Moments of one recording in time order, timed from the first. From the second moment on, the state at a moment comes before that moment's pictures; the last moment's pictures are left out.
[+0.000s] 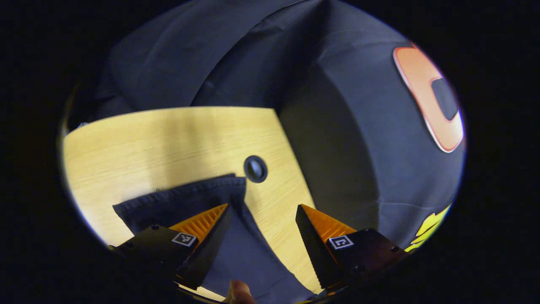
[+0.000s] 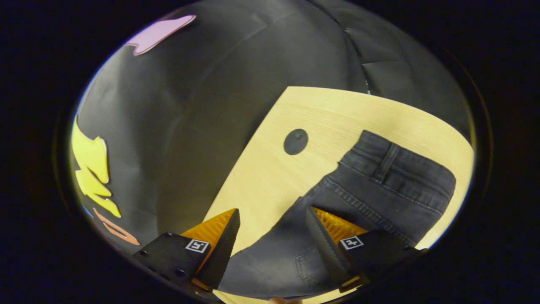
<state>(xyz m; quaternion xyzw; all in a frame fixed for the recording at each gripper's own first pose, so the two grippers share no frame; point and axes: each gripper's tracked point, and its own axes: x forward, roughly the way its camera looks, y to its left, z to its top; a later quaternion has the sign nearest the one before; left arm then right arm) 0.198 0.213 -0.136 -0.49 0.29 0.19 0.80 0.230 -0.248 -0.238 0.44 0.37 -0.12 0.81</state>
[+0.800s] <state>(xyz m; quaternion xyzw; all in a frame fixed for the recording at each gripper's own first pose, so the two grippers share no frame) 0.082 0.159 0.103 -0.03 0.04 0.05 1.00 0.044 -0.312 -0.237 0.44 0.38 -0.21 0.79</state>
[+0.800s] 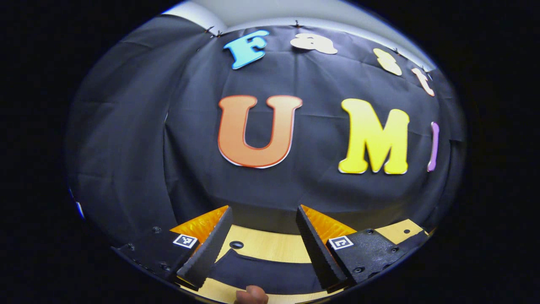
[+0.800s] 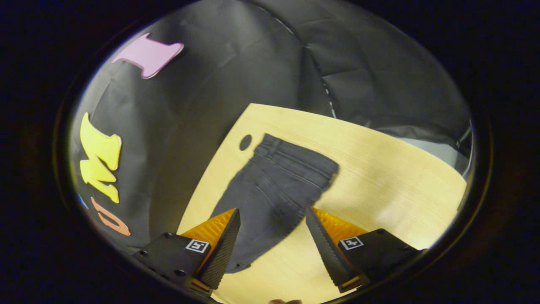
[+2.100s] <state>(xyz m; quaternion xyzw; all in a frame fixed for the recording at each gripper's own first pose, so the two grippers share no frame) 0.000 0.120 0.116 -0.01 0.04 0.01 1.00 0.082 -0.285 -0.301 0.49 0.33 -0.27 0.76</state>
